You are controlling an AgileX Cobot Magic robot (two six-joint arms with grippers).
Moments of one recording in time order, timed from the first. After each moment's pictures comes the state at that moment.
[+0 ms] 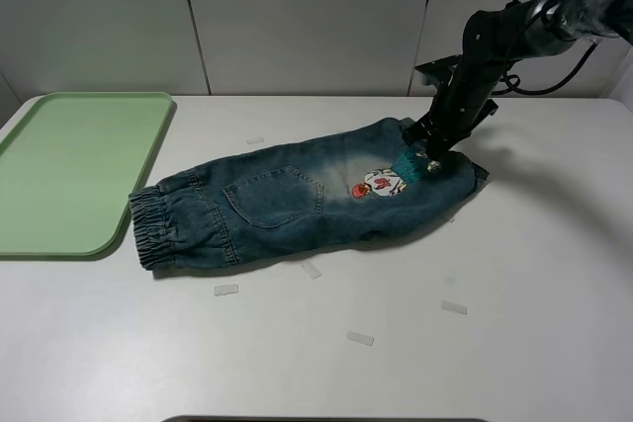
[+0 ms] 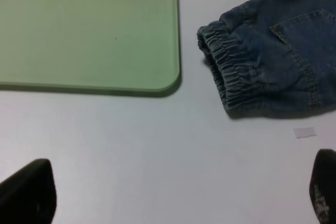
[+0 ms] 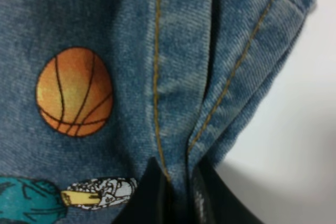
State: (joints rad) left arm -0.08 0.00 -0.49 0.06 1.07 -0.17; right arm 0.19 2.36 -1.70 0.02 0.78 -0.24
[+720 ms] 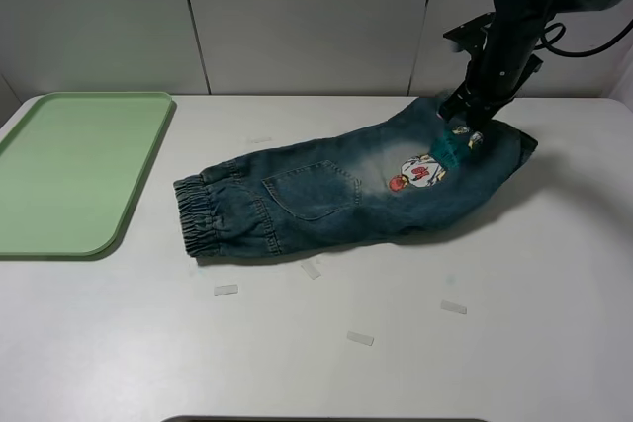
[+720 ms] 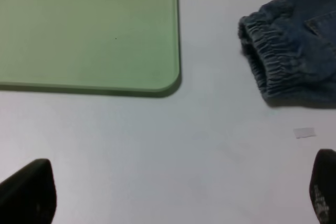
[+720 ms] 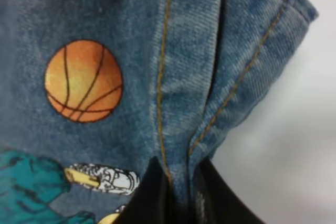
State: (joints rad) left arm -0.08 0.00 -0.49 0.06 1.07 -0.17; right arm 0.17 2.21 -1.69 -0.17 0.90 -0.21
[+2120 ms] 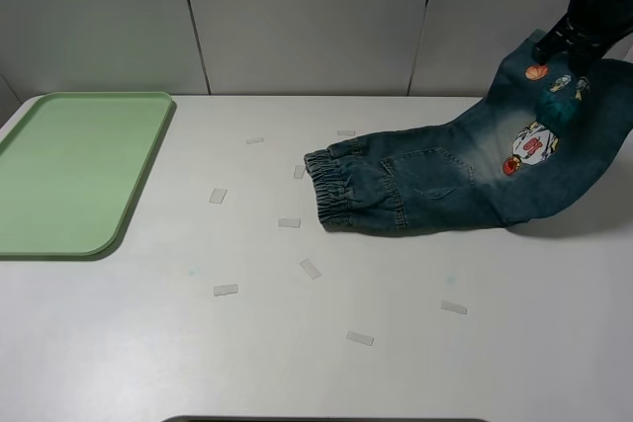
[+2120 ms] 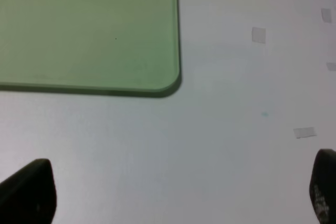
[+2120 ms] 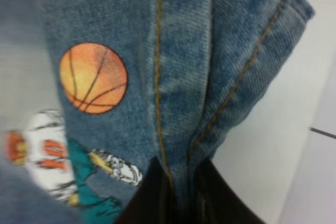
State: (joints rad) left arm -0.08 0.00 -0.49 0.06 1.07 -0.16; right arm 0.05 1.97 -1.69 -0.35 1.08 -0.19
